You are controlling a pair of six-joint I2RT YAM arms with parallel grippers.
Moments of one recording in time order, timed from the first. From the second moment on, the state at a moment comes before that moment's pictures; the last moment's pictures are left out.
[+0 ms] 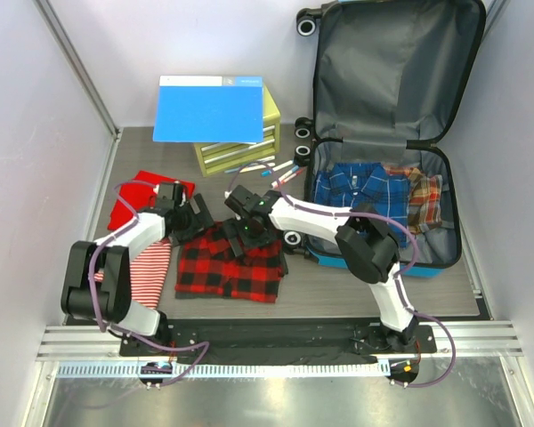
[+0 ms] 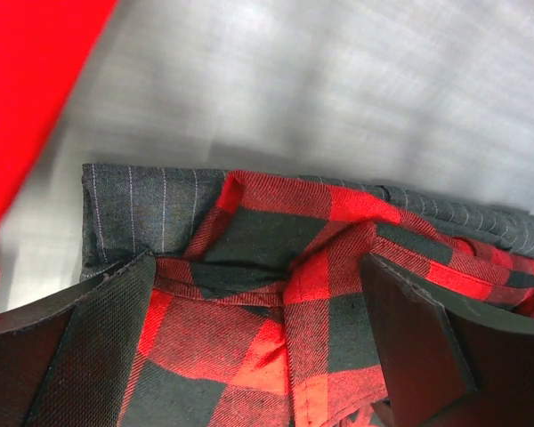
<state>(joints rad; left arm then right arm) -0.16 1.47 0.77 -0.33 0.12 -0.60 0.94 2.08 1.58 -0.70 -0.05 0.47</state>
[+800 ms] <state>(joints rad) -0.14 1.76 1.14 -0.31 0.05 -0.54 0.77 2.28 1.99 -0.75 -0.06 0.44</state>
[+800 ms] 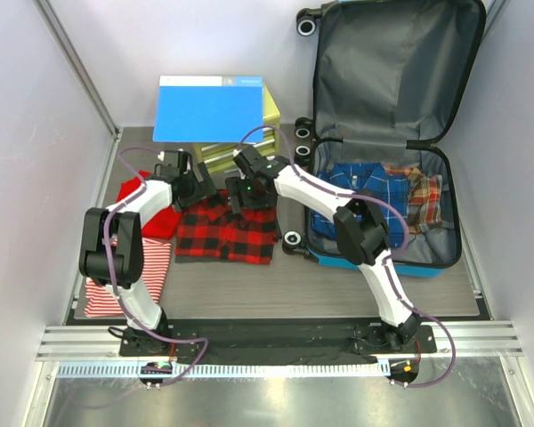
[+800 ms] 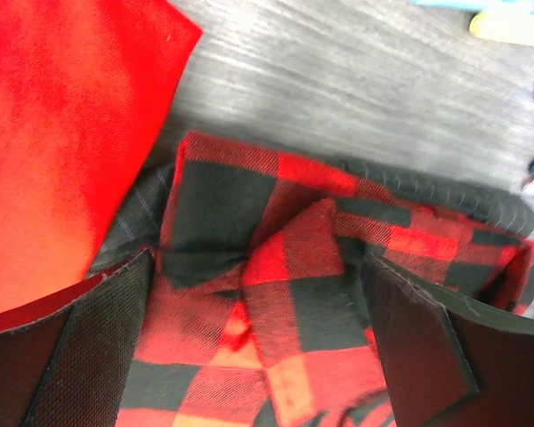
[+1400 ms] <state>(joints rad) -0.14 1.54 1.14 -0.47 0.03 -0.43 0.66 1.99 1.58 -0.72 -0.13 0.47</state>
